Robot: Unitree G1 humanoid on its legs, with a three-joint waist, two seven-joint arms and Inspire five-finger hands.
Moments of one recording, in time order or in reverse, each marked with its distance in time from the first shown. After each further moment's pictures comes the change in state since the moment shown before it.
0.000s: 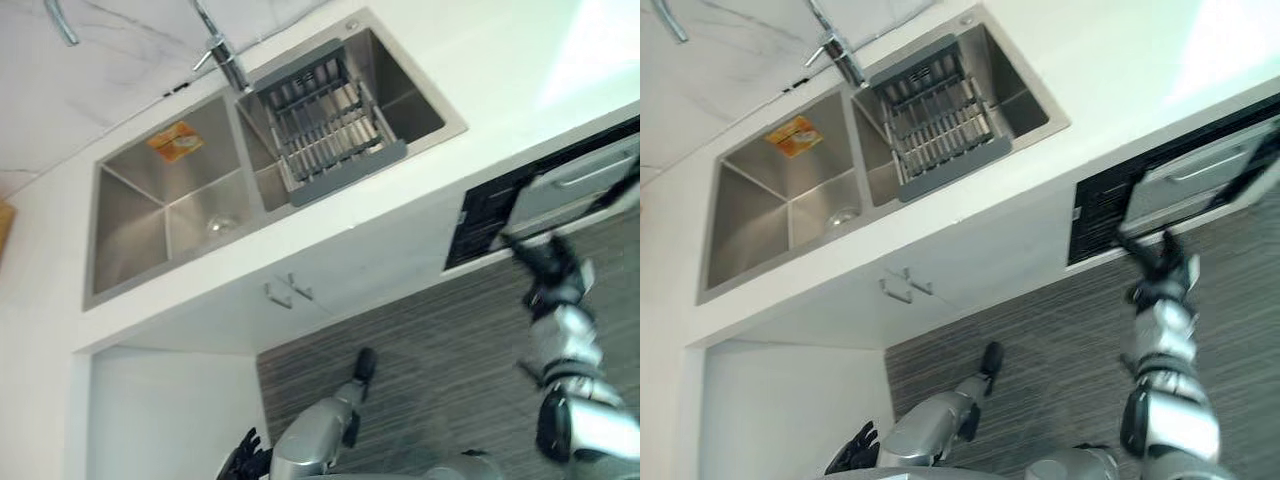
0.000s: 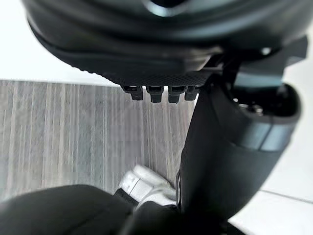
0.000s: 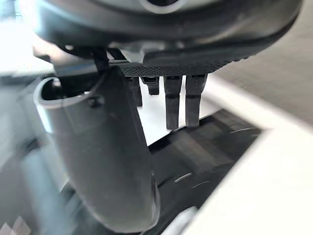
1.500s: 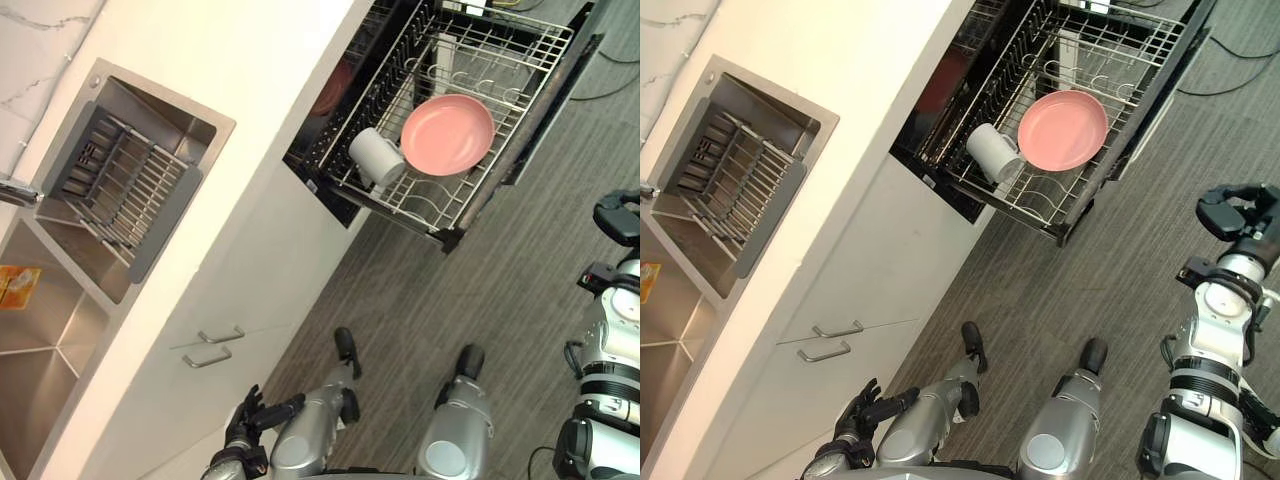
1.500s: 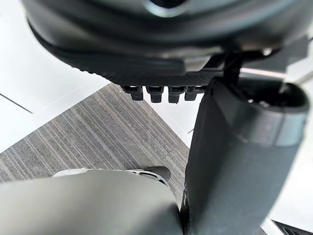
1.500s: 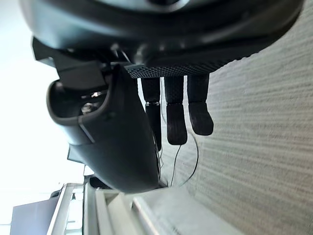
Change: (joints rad) left arm -0.118 -0.021 -0.087 -0.149 0.020 0.083 0.159; right arm -0.153 -0.235 -0.028 -0.508 -0.504 0.068 -0.332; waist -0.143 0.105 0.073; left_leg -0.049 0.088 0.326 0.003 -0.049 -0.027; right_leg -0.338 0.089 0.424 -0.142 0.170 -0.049
